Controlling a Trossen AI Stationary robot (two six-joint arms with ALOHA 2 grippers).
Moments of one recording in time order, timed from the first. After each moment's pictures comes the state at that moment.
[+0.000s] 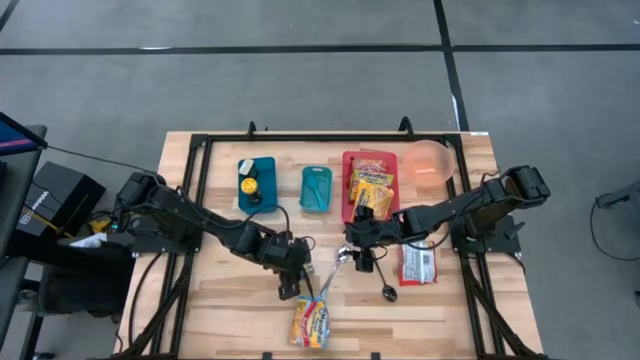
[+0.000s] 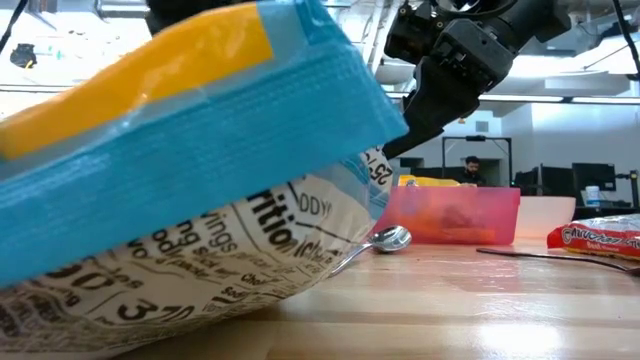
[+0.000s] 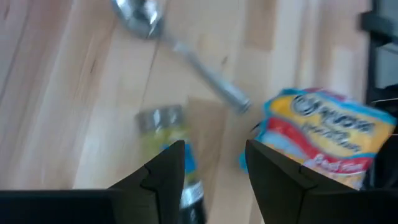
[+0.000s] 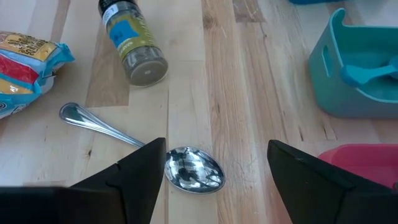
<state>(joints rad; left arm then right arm) -0.37 1.66 1.17 -0.53 -0.10 -0.56 0.23 1.56 0.88 -0.15 0.21 0.19</state>
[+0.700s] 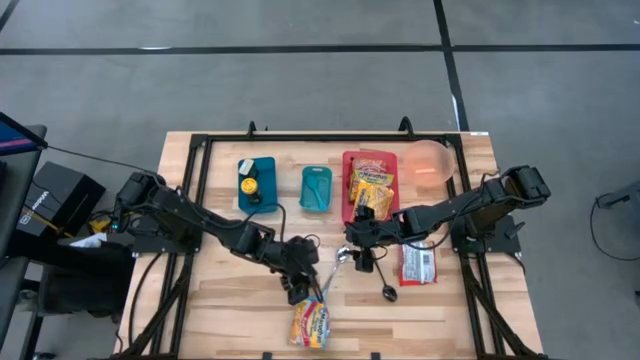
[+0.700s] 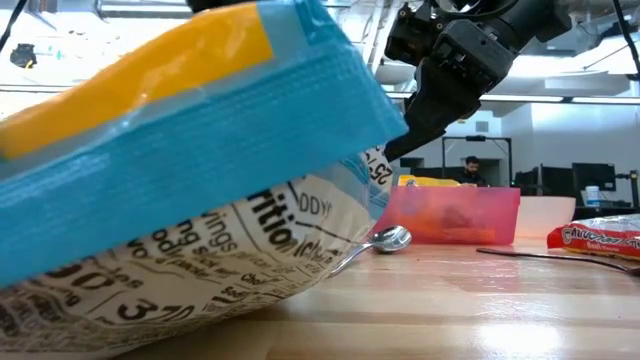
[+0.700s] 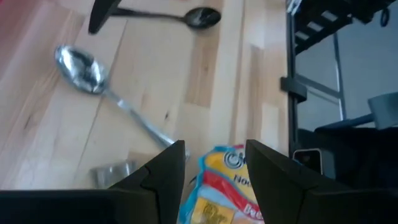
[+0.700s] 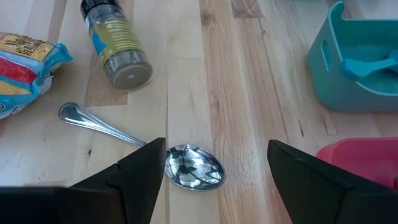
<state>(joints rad) -0.37 1.66 1.17 -0.29 -0.04 -0.63 0.23 1.56 0.88 -0.16 0.21 0.21</state>
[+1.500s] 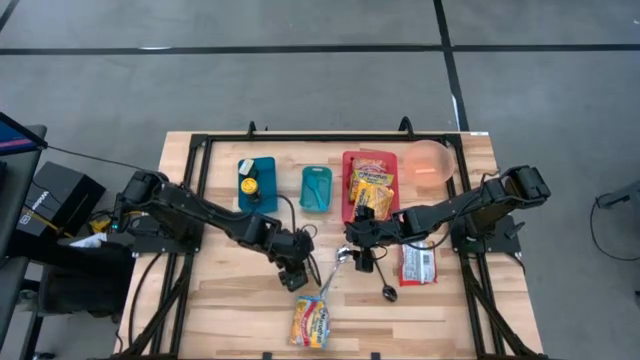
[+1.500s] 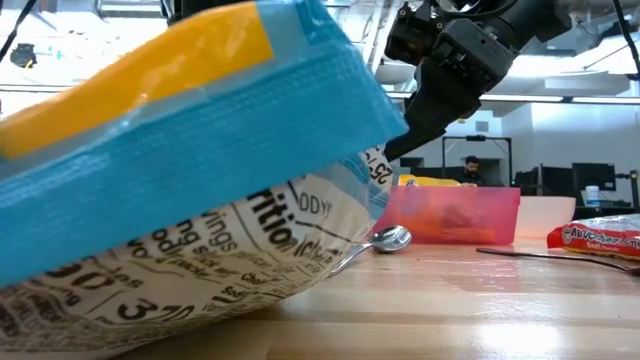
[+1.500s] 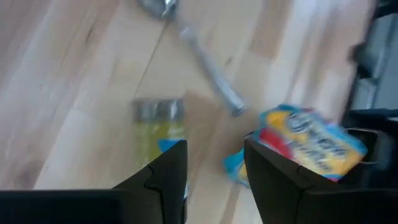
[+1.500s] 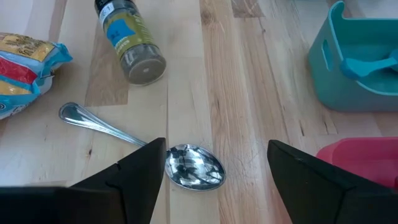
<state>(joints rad) -0.29 1.68 1.17 -0.53 0.05 -0.73 0.23 1.56 0.88 -0.16 0.21 0.21</state>
